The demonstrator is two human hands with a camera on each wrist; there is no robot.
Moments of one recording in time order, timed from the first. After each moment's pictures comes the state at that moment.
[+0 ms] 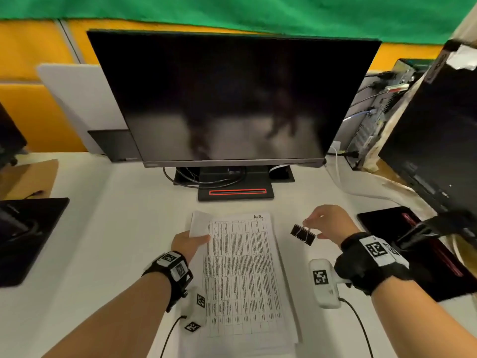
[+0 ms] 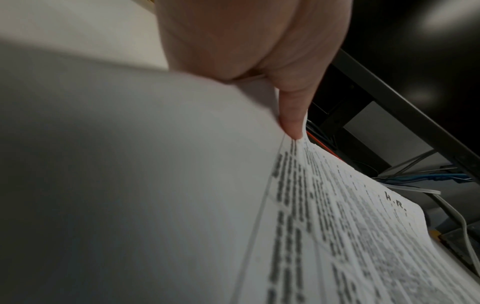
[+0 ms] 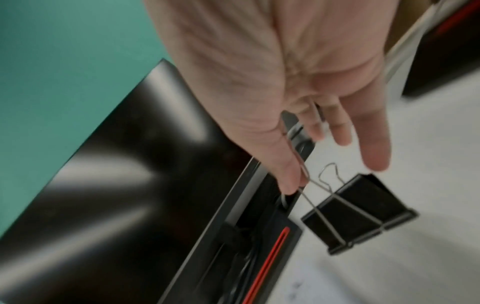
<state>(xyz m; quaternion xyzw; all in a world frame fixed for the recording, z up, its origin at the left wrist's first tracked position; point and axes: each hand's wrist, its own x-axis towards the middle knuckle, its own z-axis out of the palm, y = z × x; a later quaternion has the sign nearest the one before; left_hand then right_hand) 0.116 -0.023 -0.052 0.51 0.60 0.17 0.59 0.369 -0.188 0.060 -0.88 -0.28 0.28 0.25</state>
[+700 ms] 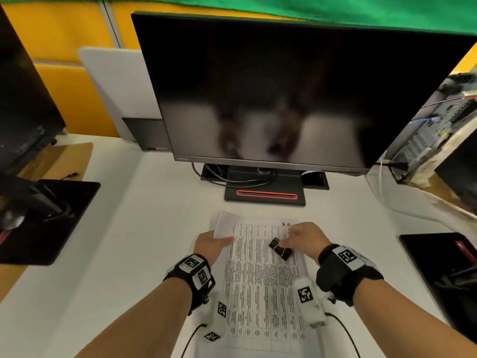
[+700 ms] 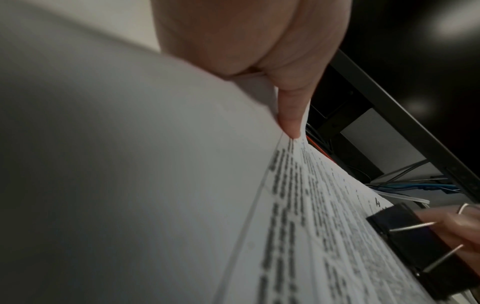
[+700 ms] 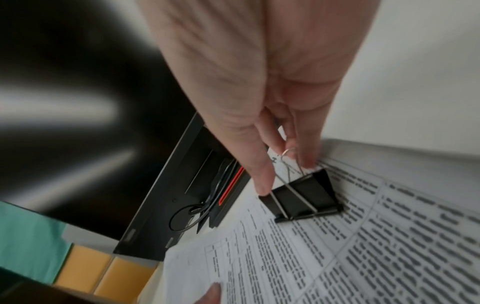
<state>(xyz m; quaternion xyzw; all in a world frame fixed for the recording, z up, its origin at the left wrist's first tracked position) 0.116 -0.020 -0.050 0.47 0.59 0.19 0.63 0.324 -0.112 -0.005 -0.82 -0.37 0.38 0.19</state>
